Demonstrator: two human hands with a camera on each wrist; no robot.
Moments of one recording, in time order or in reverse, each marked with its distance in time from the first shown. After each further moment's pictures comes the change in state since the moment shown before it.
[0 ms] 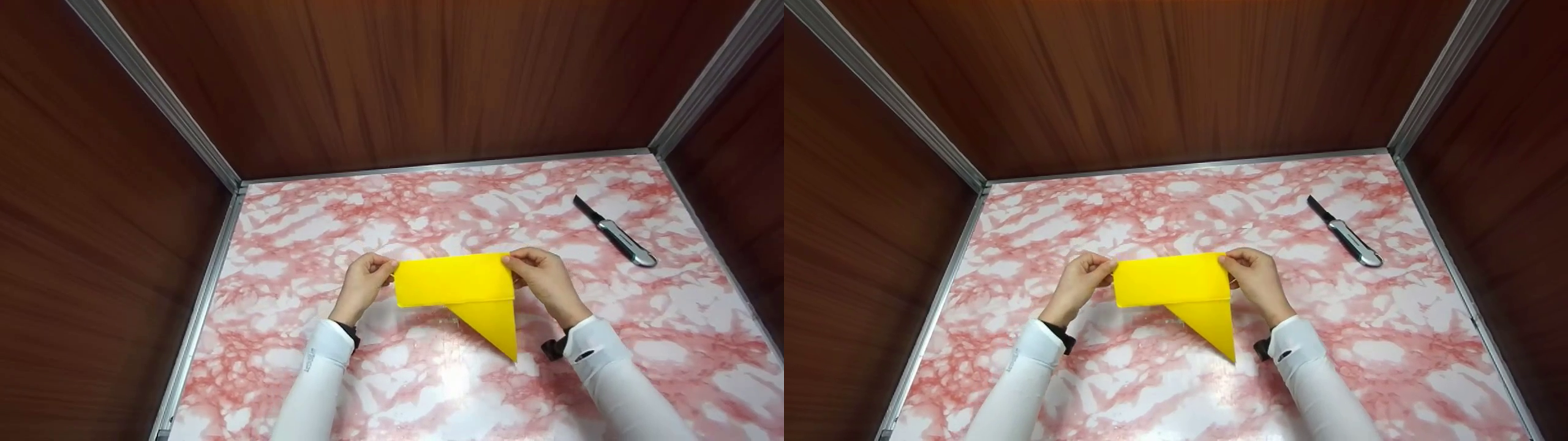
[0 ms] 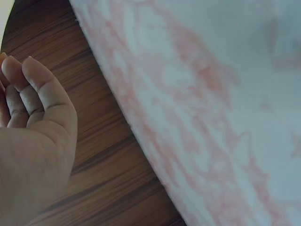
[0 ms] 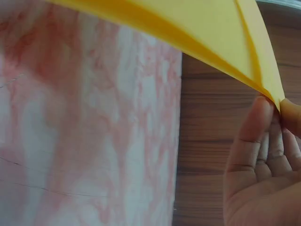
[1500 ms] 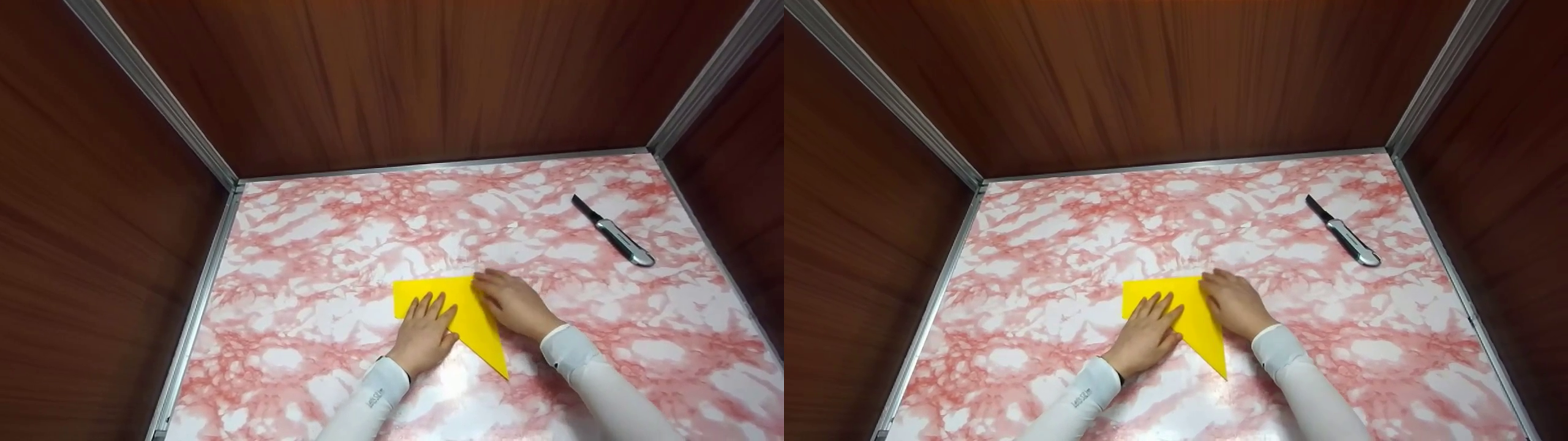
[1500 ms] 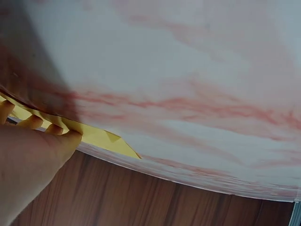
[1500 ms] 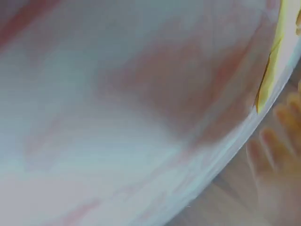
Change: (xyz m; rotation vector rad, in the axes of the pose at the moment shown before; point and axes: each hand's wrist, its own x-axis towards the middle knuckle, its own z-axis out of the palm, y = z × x) left_hand -0.049 -0.079 0.106 1.176 -0.309 0.489; right_hand 0.006 0.071 0.028 -0.953 -0.229 -0.560
